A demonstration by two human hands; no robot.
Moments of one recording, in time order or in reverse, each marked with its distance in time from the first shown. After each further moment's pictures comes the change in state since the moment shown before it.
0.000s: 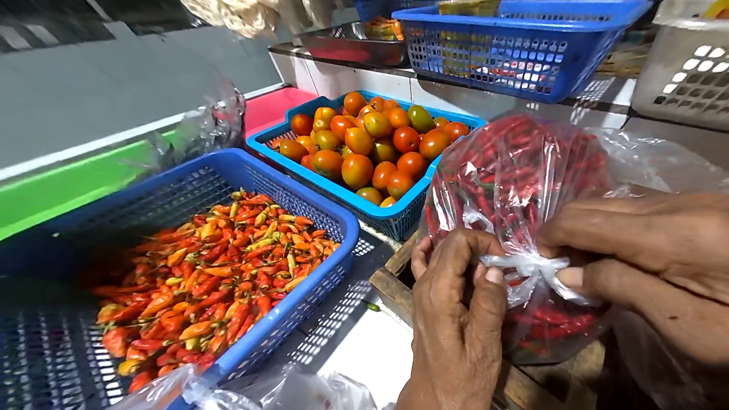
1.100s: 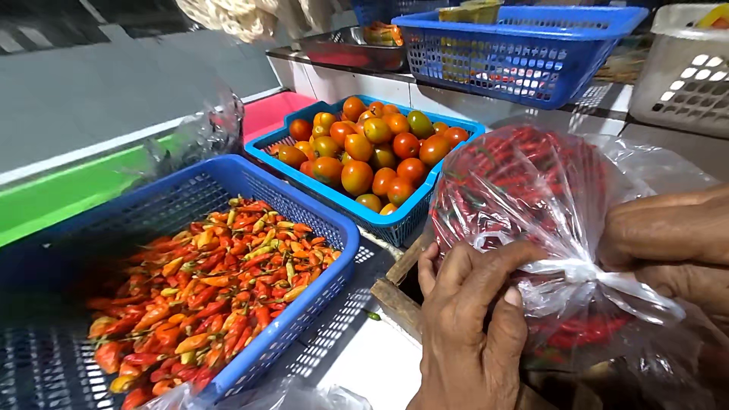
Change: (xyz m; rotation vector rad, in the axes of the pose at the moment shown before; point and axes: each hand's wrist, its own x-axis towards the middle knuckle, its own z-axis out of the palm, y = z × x) left_hand 0.000 0.000 0.002 0.095 -0.046 0.105; right_hand -0.005 0.016 -0.011 0.166 0.112 -0.010
